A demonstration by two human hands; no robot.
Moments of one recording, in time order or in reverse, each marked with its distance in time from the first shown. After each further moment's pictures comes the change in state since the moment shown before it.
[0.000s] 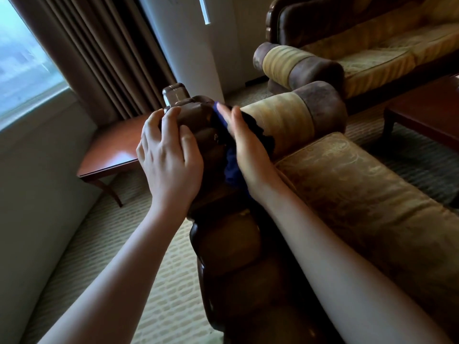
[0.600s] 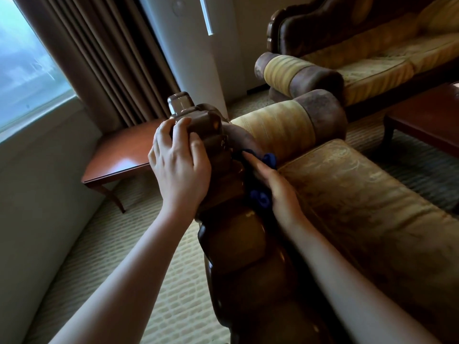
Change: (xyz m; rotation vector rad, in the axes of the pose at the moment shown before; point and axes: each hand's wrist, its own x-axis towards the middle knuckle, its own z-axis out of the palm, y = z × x) left_hand 0.001 -0.002 -0.001 -0.022 -0.012 0.007; right_hand -0.055 0.025 -0.020 0.145 0.003 0.111
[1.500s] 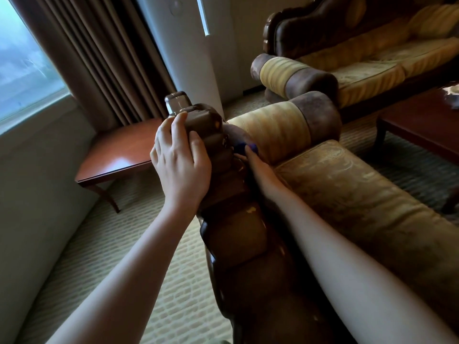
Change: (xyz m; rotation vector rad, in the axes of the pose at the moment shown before) left_hand 0.001 -0.002 0.001 -0.045 0.018 -0.001; right_hand 0.056 0.002 0.000 -0.180 0.042 0.281
